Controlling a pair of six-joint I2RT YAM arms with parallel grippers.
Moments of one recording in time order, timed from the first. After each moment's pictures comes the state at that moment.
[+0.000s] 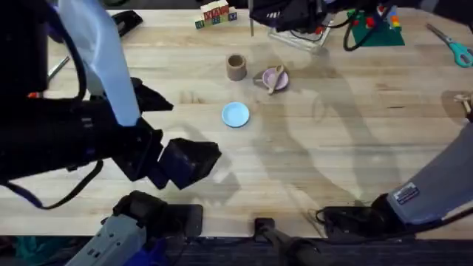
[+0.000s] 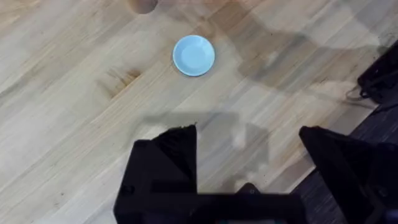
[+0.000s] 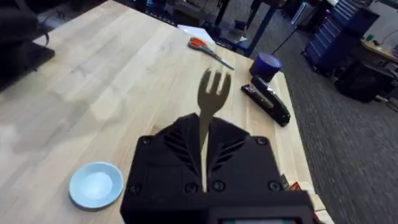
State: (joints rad) left arm -0.33 0.76 1.18 -1.35 0.30 0.26; right arm 0.18 1.93 1.56 -0.45 -1.46 -1.20
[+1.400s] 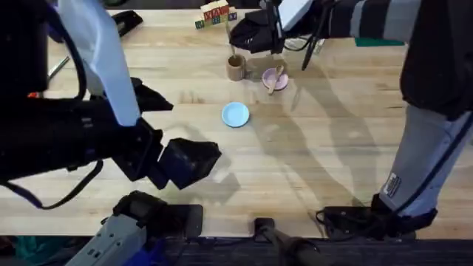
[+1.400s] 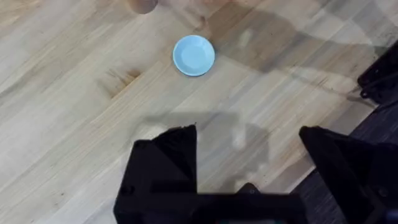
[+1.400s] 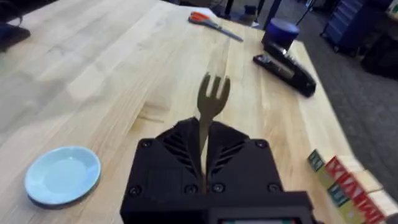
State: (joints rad) left arm -0.33 0.76 1.18 -1.35 0.30 0.26; right arm 0.25 2.22 1.56 0.00 -1.38 -0.90
